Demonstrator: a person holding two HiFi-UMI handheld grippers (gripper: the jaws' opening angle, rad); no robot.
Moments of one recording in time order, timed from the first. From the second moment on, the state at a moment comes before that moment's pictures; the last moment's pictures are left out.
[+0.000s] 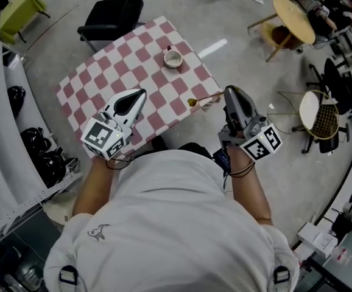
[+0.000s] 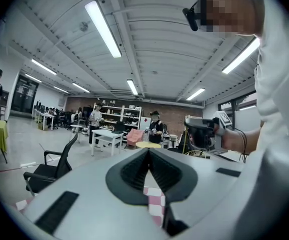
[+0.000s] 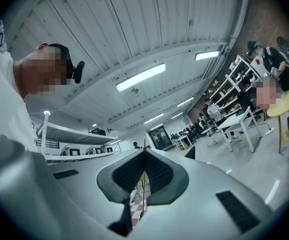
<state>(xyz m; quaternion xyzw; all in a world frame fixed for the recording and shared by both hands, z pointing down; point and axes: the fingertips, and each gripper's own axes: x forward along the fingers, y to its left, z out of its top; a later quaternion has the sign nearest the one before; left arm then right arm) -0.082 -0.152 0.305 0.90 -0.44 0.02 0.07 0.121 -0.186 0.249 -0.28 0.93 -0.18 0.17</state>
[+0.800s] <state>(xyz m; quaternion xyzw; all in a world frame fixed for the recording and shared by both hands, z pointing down) -0.146 -0.215 0.325 0.86 -0.50 0.06 0.08 0.054 -0.291 0.270 -0.21 0.95 -0.20 0.13</state>
